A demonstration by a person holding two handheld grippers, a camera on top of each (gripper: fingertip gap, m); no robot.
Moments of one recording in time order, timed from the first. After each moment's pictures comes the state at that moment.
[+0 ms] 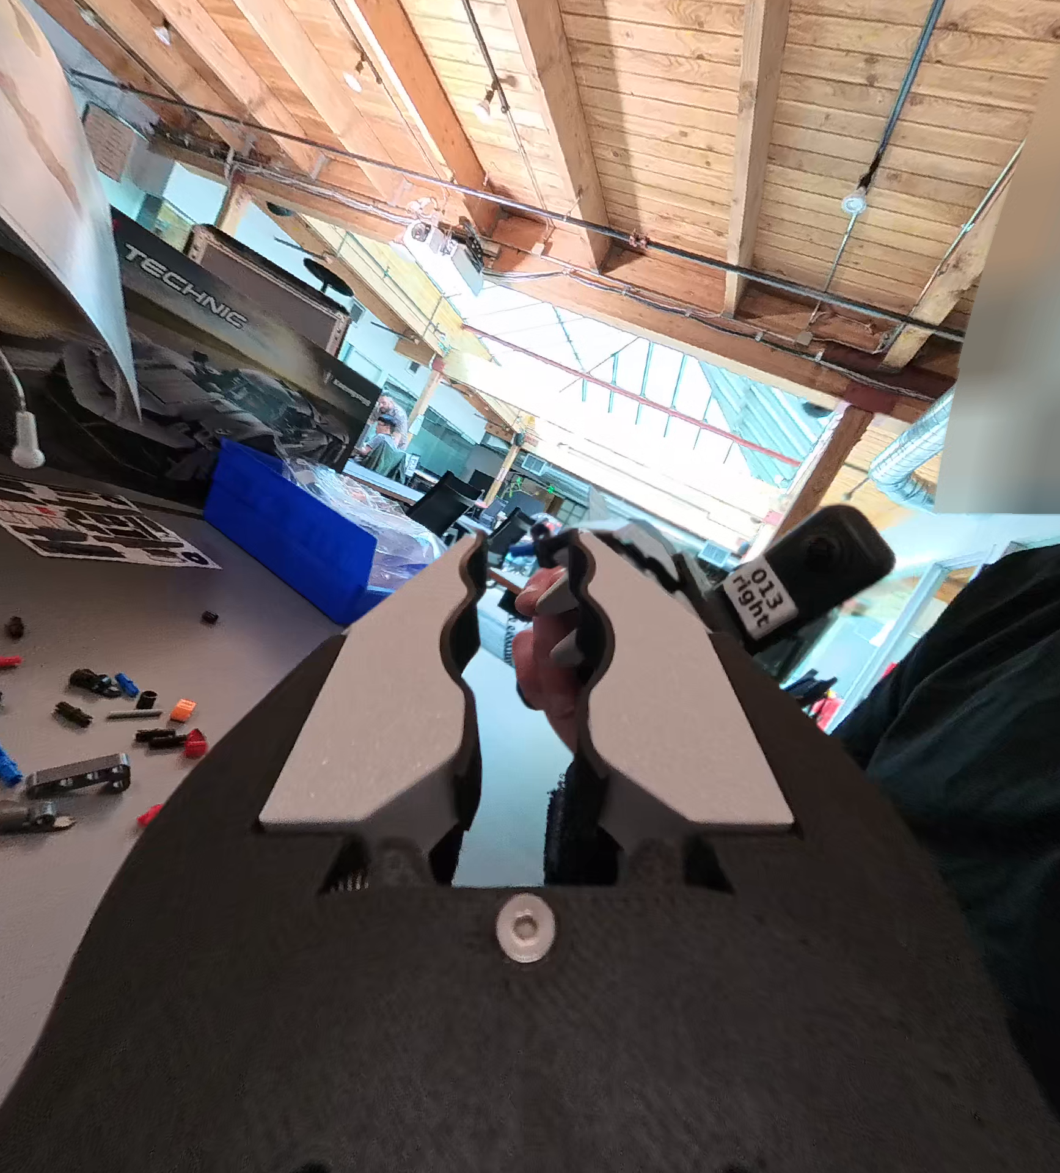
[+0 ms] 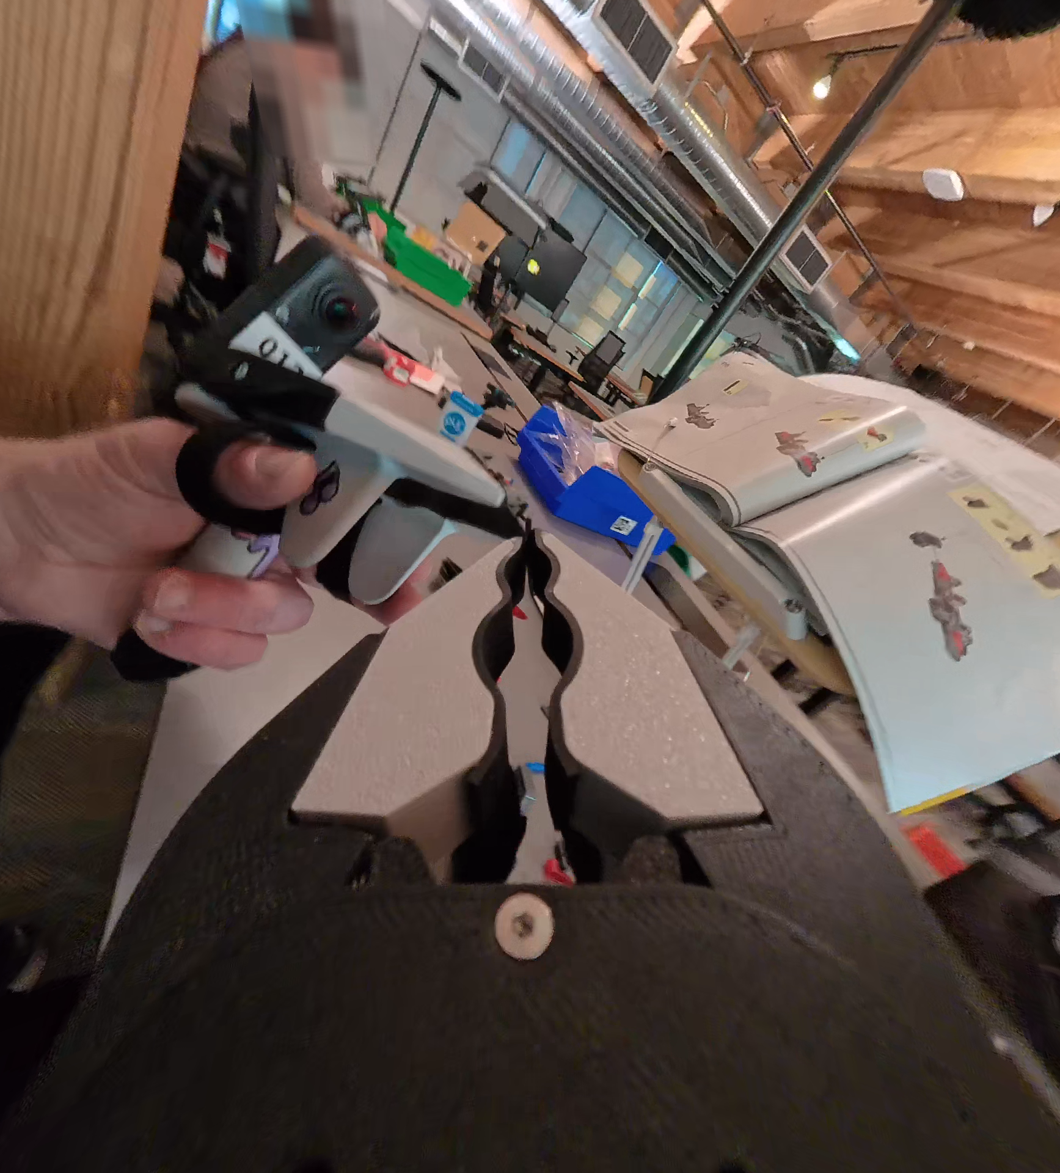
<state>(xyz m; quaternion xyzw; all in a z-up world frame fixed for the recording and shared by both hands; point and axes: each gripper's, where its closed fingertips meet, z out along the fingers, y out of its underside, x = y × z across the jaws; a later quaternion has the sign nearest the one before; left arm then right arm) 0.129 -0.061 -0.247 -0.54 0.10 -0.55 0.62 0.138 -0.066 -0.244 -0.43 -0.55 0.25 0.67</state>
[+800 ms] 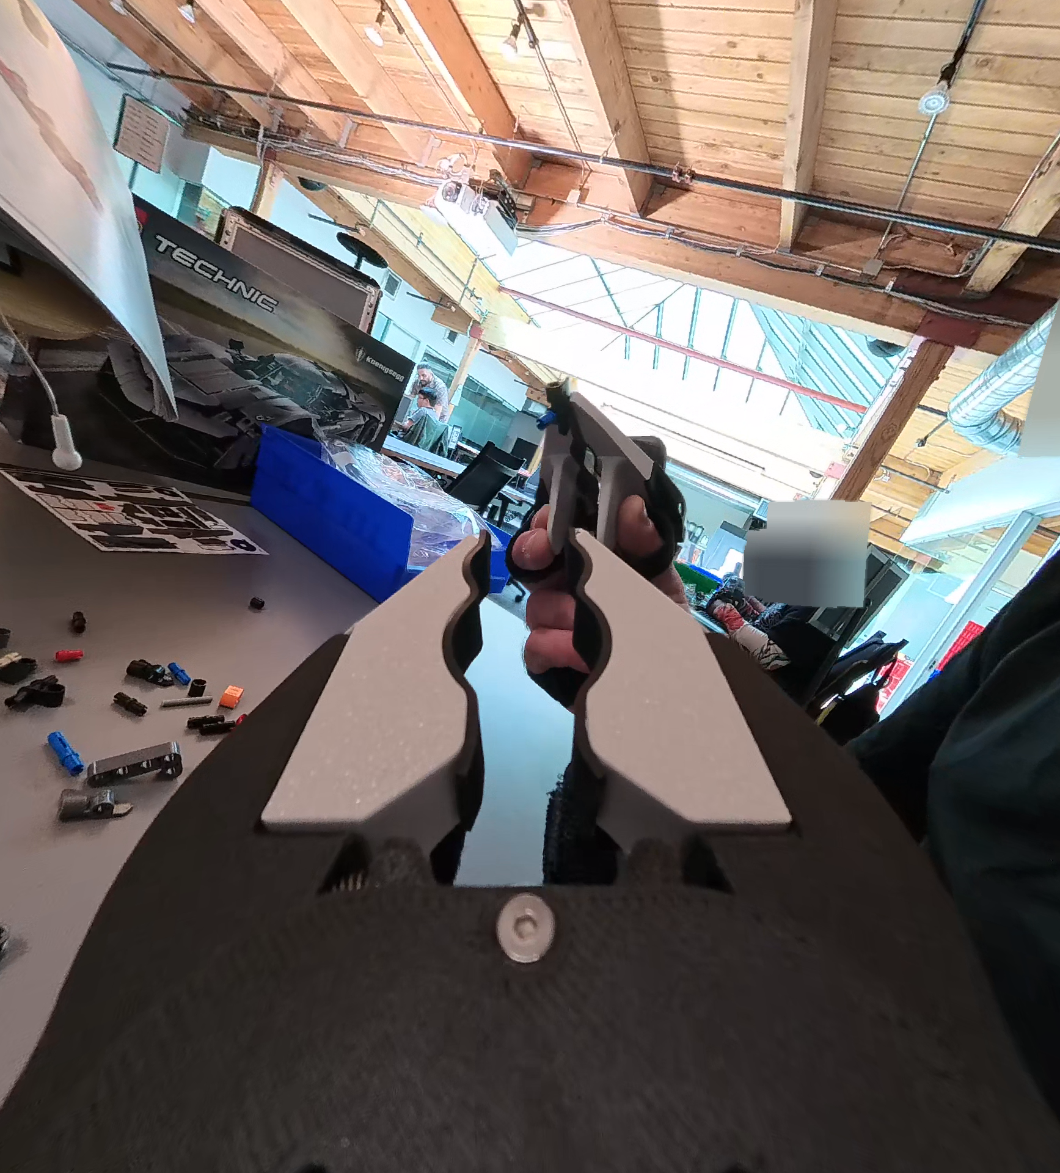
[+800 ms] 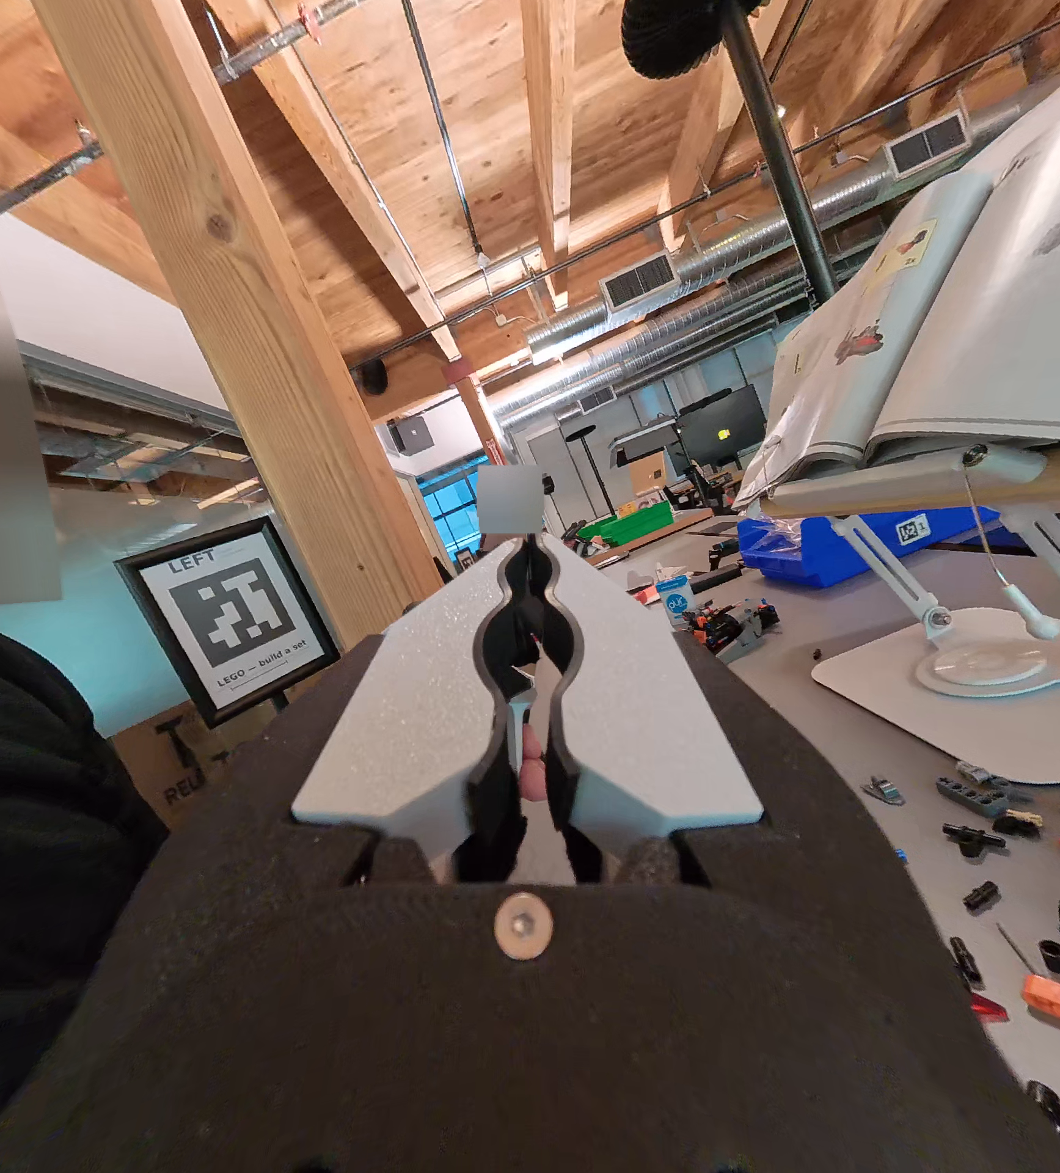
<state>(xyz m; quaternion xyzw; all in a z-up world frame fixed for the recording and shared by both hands) 0.138 -0.053 -0.255 -0.57 0.12 -0.51 0.63 0.189 -0.012 -0.200 -0.47 -0.26 0.69 0.48</state>
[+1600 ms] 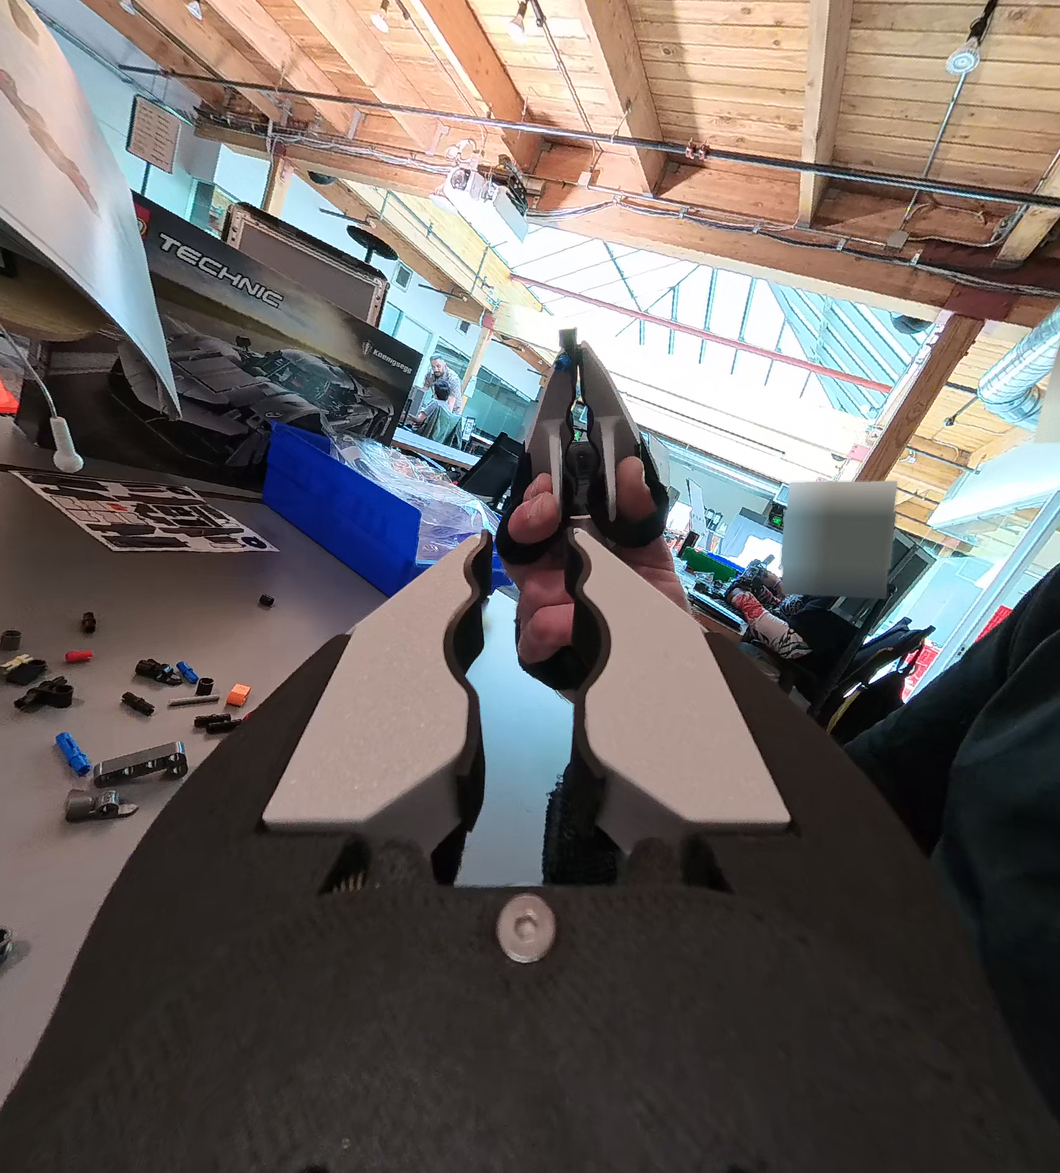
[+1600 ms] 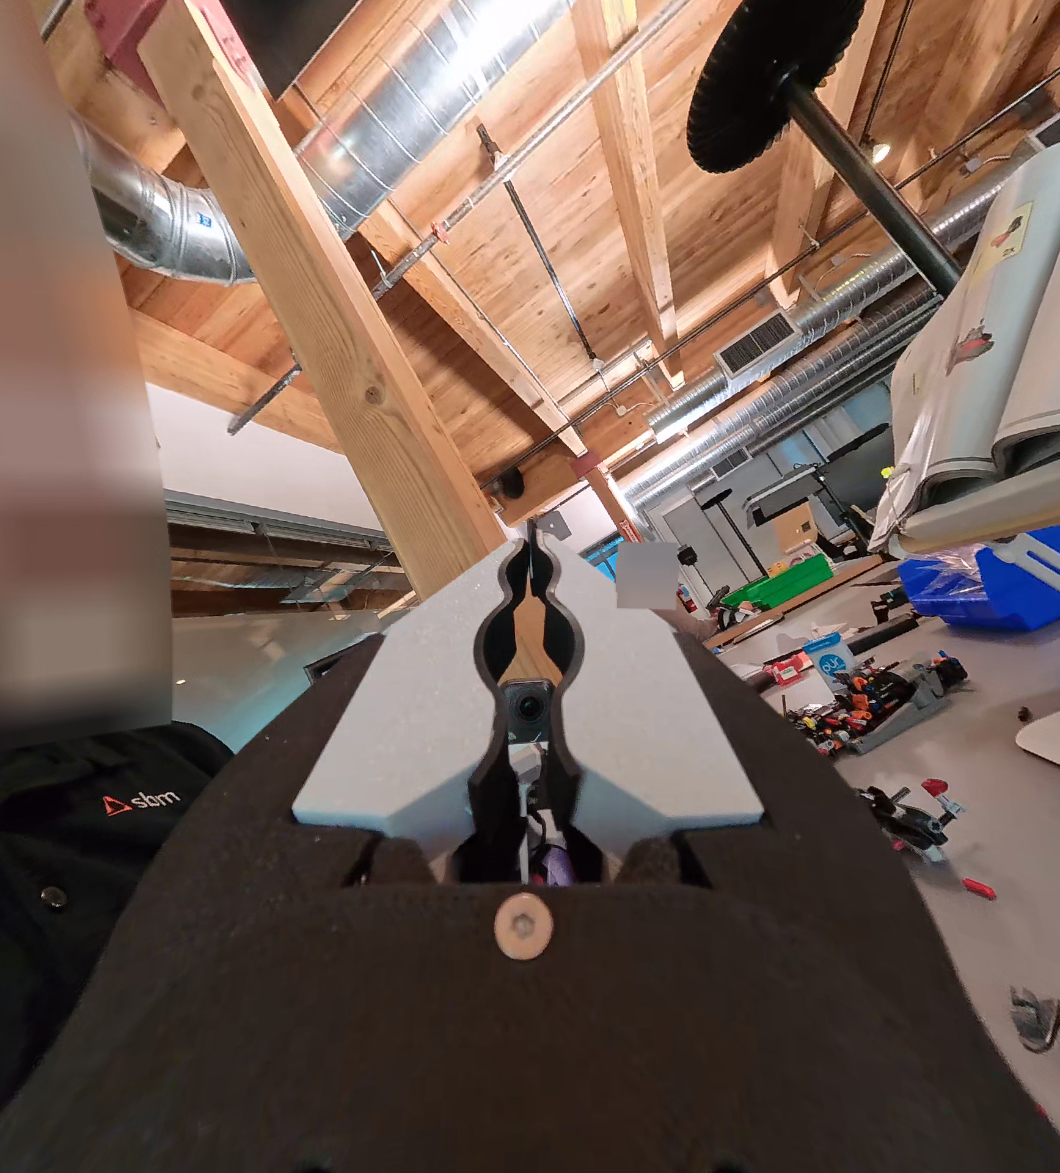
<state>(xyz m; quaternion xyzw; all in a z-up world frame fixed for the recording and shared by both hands) 0.144 -0.053 -0.256 -0.58 0.13 -0.49 0.63 0.201 -0.003 -0.181 -0.39 -0.19 0.81 0.40</state>
